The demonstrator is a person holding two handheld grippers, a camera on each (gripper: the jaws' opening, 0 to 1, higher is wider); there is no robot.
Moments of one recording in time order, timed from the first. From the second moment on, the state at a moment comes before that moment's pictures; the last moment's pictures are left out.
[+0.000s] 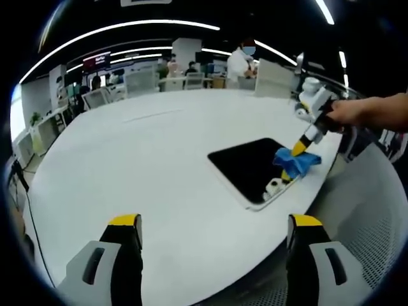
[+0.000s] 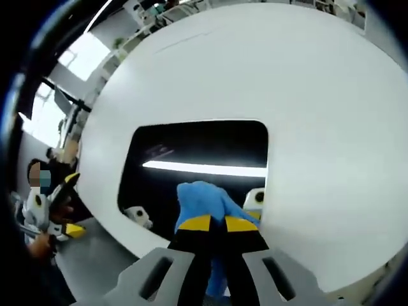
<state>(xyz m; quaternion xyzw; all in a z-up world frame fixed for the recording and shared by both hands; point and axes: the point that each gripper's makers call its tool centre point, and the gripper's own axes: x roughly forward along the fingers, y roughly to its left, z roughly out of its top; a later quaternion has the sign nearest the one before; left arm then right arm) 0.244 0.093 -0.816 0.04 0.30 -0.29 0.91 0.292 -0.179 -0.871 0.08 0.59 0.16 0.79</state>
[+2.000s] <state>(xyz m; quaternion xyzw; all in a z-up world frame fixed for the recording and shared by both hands) 0.249 0.096 -0.813 0.03 0.29 -0.28 0.92 0.371 -0.216 -0.839 0.07 0.55 0.14 0.82</state>
